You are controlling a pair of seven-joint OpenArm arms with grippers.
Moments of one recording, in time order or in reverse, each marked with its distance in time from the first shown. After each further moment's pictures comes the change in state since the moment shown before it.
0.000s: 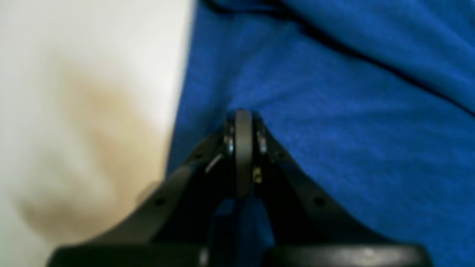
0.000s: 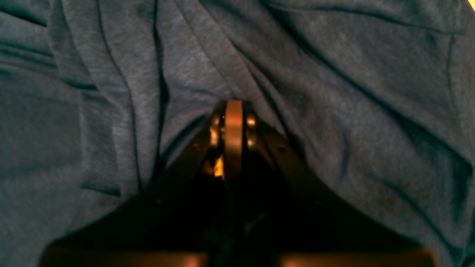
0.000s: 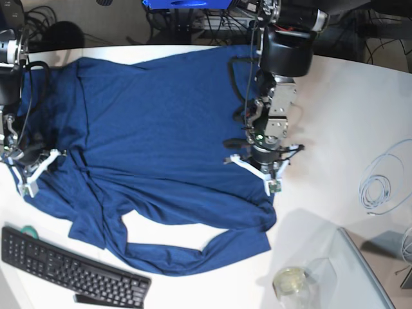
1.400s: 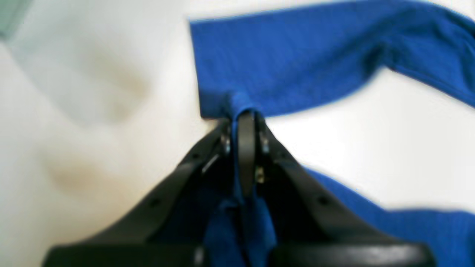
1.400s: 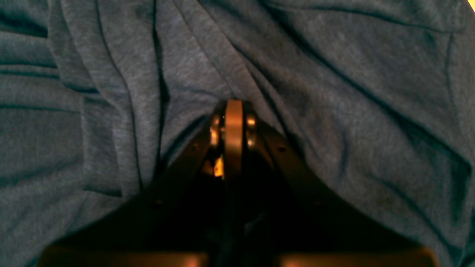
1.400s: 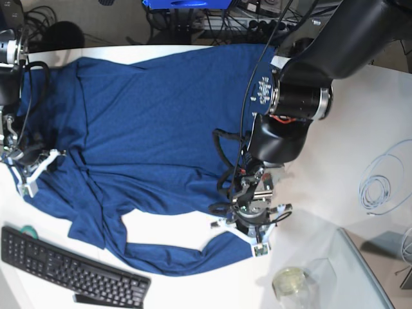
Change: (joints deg) left arm -26.9 5.2 -0.9 -29.7 -1.9 1.5 -12.4; right arm 0.0 0.1 0.0 0.0 0.2 0.0 -0.2
